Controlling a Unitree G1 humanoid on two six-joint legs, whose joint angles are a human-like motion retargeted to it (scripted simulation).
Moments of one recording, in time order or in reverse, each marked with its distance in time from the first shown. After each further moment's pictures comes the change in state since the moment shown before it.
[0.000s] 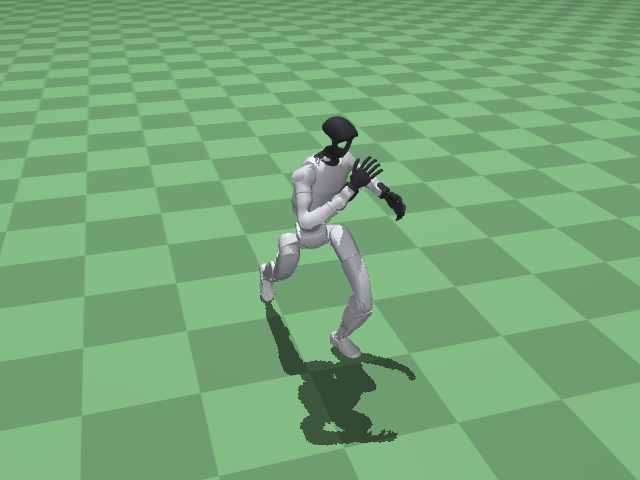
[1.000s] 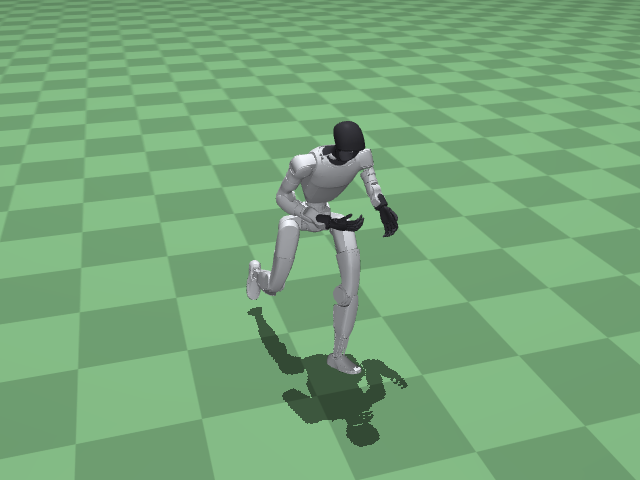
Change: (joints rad) left arm -0.136 -0.437 -0.230 -0.069 -0.006 -0.023 0.216; right arm 0.581 0.253 0.050 0.255 0.461 0.211 0.512; waist -0.364 0.445 0.440; left_leg 0.423 -0.047 0.026 -0.862 0.431 -0.034; right_leg -0.338 0.139 0.131 0.854 -0.164 -0.093
